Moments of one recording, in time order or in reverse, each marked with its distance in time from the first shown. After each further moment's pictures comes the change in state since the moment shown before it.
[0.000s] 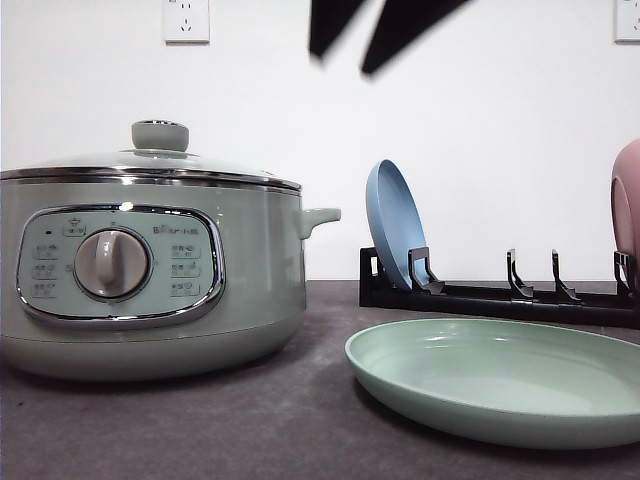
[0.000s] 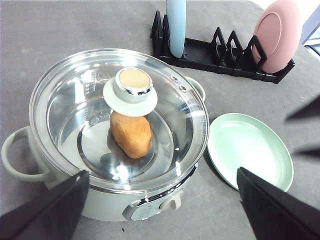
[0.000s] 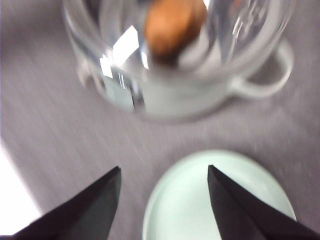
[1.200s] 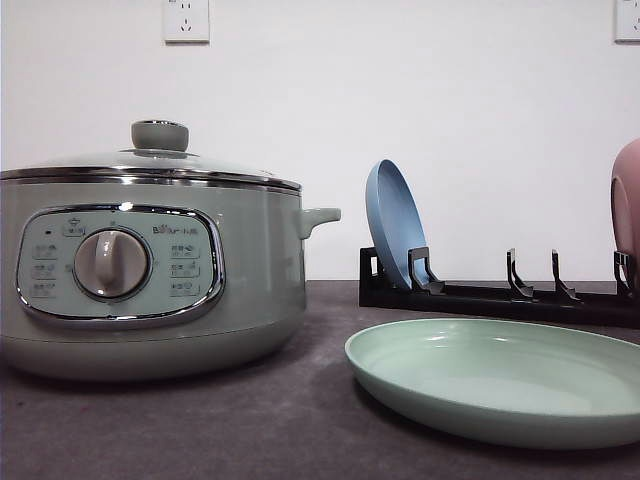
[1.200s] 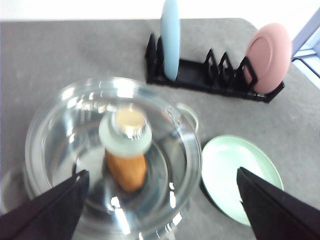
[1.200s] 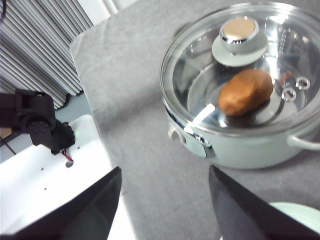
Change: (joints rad) left_arx -0.050 0.183 0.191 0.031 -0.026 -0.050; right_arx -0.243 -0.108 0.029 0.037 -0.578 -0.019
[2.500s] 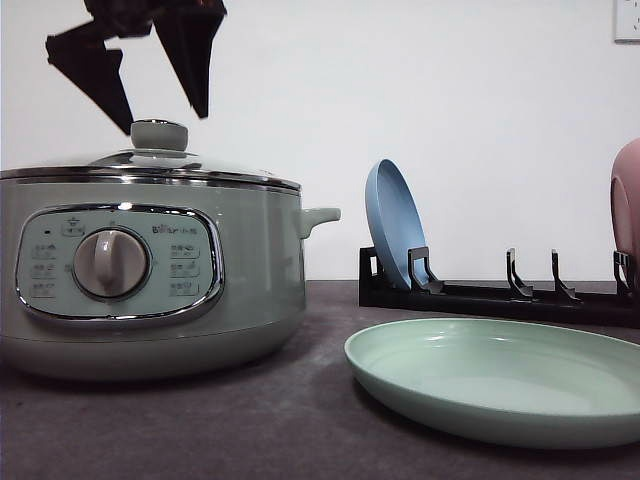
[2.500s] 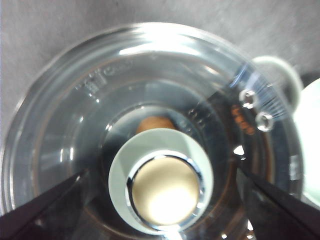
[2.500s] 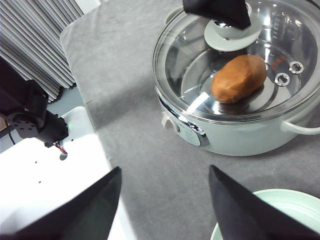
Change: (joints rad) left_arx -0.304 0.825 0.522 -0.288 -0.424 0.031; right_arx 0.000 0.000 0.000 -0.033 0.027 -0.005
